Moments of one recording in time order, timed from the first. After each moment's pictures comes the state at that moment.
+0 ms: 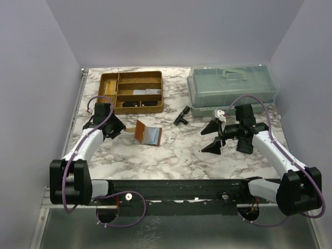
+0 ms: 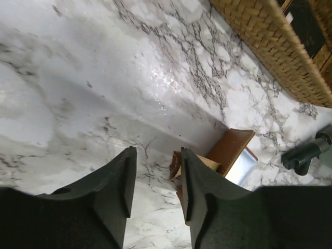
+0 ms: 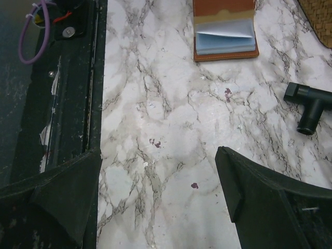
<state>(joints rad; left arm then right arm) -0.04 1.31 0.74 -0.37 0.07 -0.80 0.19 1.18 0.75 -0.54 -1.20 -0.79</state>
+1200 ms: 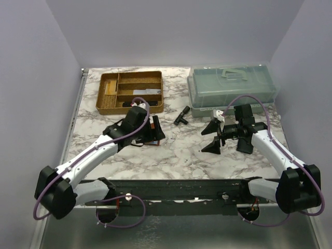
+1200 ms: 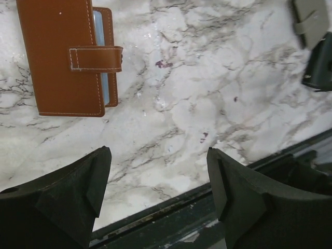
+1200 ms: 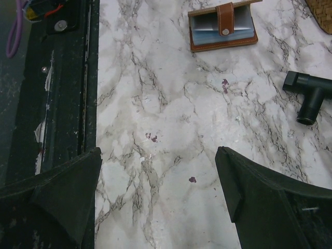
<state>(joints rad) -0.60 1.11 0.84 -0.48 0.14 -0.71 0.19 1.20 0.75 -0.54 -1.16 -0.79</state>
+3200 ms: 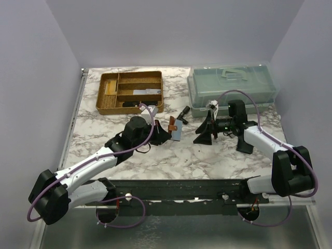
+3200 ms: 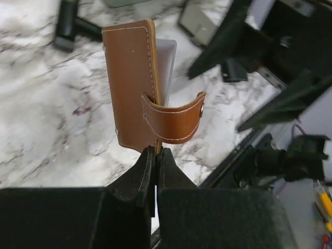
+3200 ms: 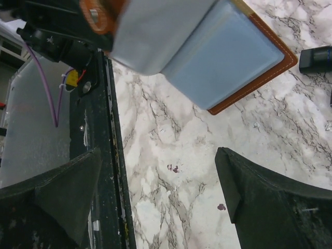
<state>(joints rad) -0.74 1.07 0.63 0.02 0.14 -0.66 0.23 1.37 0.72 -0.10 -1.17 -0.14</state>
